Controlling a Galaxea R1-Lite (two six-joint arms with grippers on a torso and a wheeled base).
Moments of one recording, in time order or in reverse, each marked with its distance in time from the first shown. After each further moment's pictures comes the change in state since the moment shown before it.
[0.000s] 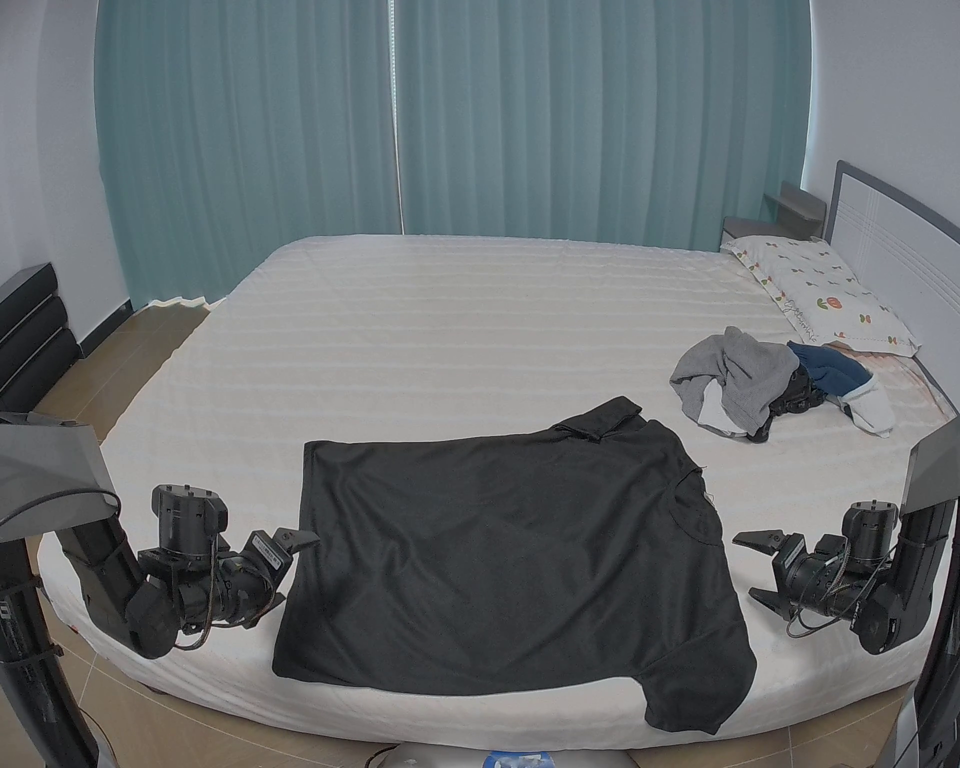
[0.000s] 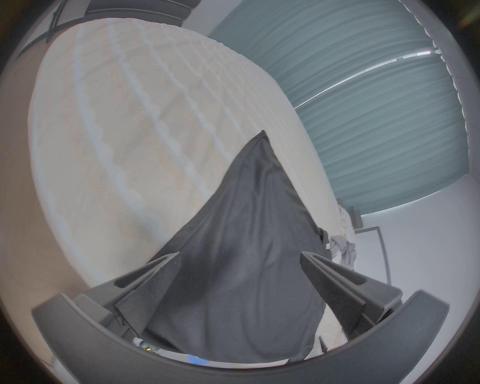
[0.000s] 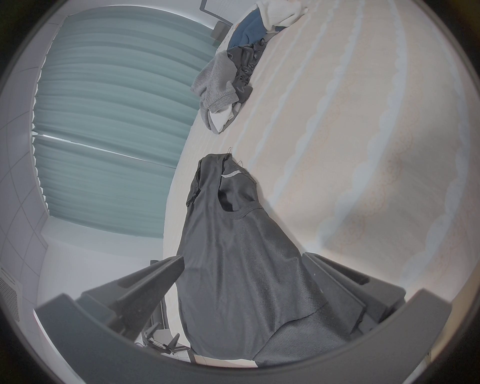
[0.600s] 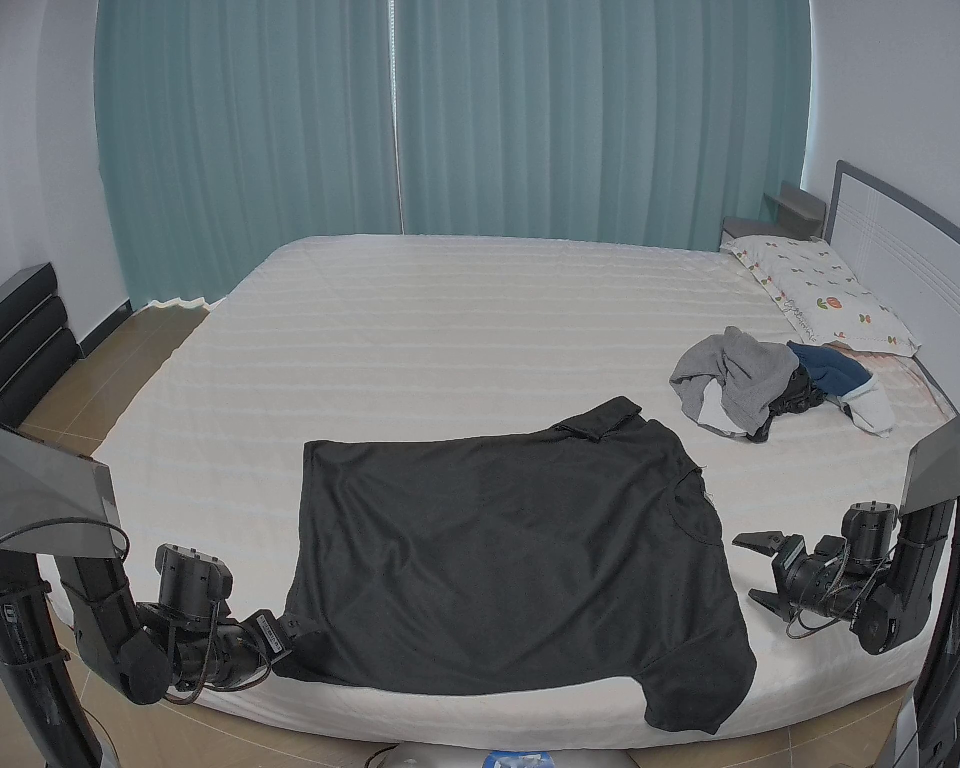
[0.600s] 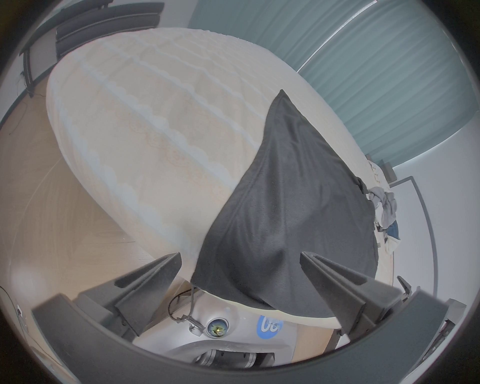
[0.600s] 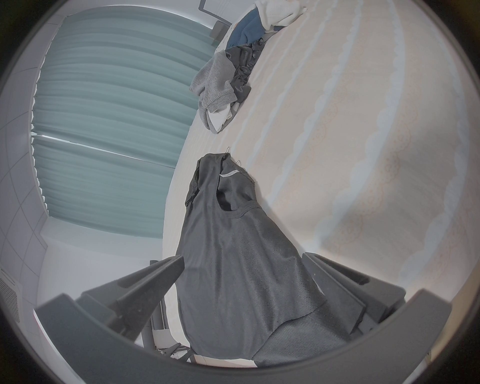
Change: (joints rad) left arm -0.047 0.017 0.221 -0.007 0.061 0.243; right arm -0.001 0.004 0.003 0.000 0.000 0.000
